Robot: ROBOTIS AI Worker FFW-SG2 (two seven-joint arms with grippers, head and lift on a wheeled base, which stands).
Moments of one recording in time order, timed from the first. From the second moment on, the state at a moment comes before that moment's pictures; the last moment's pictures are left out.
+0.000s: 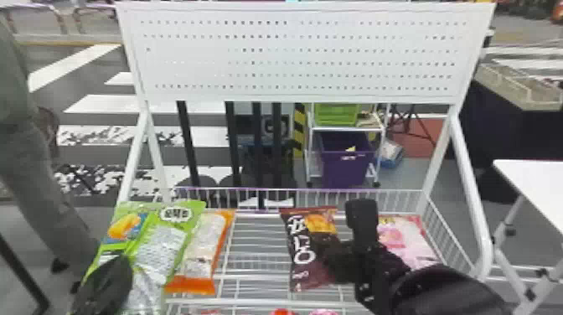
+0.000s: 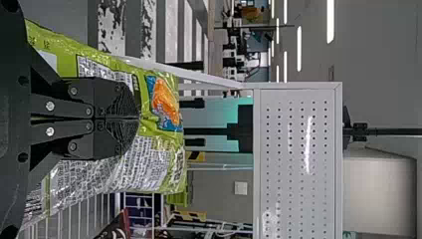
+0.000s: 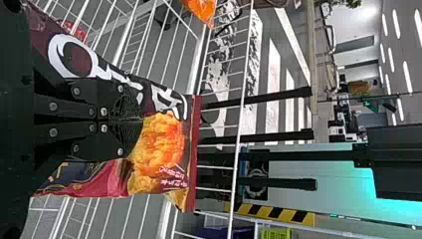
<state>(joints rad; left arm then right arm) 0.79 0.30 0.06 -2.45 0.25 0.14 0.19 -0.22 -0.16 0.35 -1.56 -0.31 0.61 0.02</state>
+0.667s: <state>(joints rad) 0.78 0.30 0.05 -2.45 0.25 0.14 0.19 0.15 -0.26 0.20 -2.09 -0.29 0.57 -0.02</state>
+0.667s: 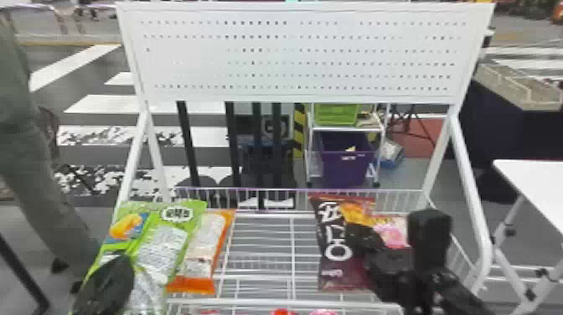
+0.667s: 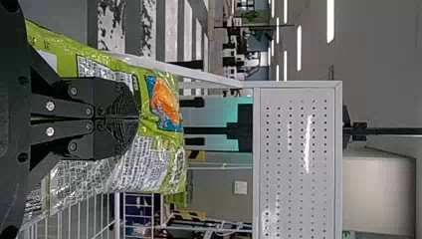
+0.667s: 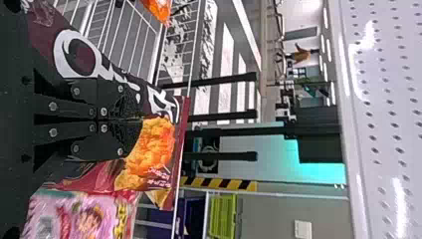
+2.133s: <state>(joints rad) 0.79 0.31 0.03 -2.45 0.25 0.14 0.19 0.81 -0.18 -0.09 -2.45 -0.20 0.15 0.08</state>
